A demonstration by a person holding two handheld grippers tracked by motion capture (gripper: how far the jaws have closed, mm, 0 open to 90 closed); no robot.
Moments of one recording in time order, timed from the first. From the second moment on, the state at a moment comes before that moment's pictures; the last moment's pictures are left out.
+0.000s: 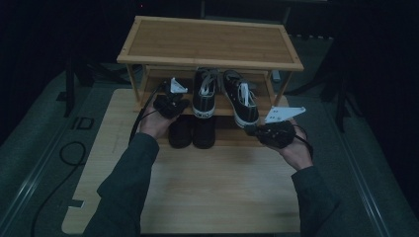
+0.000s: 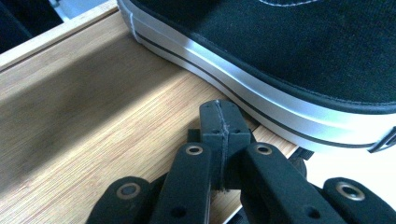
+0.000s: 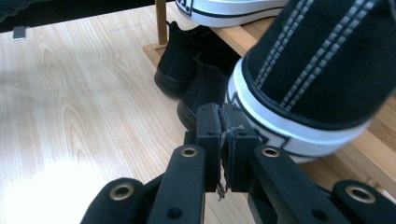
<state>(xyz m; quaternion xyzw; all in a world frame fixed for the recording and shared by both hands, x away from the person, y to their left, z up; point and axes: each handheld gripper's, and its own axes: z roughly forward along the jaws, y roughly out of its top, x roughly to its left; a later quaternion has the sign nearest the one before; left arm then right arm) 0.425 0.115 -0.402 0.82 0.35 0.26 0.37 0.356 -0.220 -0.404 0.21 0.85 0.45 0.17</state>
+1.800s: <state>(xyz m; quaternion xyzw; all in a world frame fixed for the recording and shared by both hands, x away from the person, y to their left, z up) 0.425 0.116 -0.403 0.82 0.35 0.26 0.37 0.369 -0.206 -0.403 0.22 0.83 0.48 0.20</state>
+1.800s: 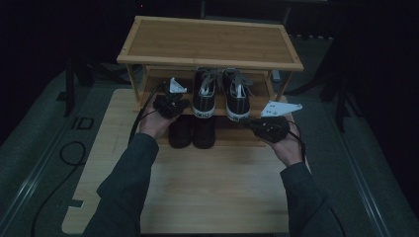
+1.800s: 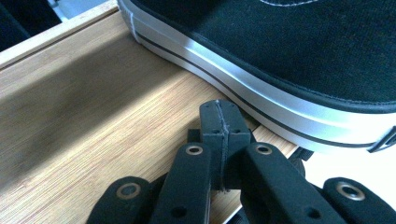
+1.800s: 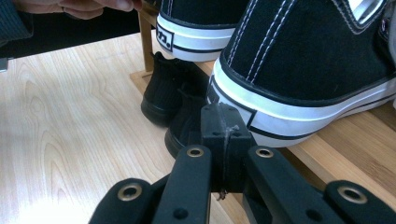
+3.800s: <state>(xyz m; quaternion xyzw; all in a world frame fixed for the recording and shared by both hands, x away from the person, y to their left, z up) 0.425 0.117 -0.403 0.82 0.35 0.26 0.37 0.387 -0.168 -0.410 0.22 0.84 0.46 0.19</state>
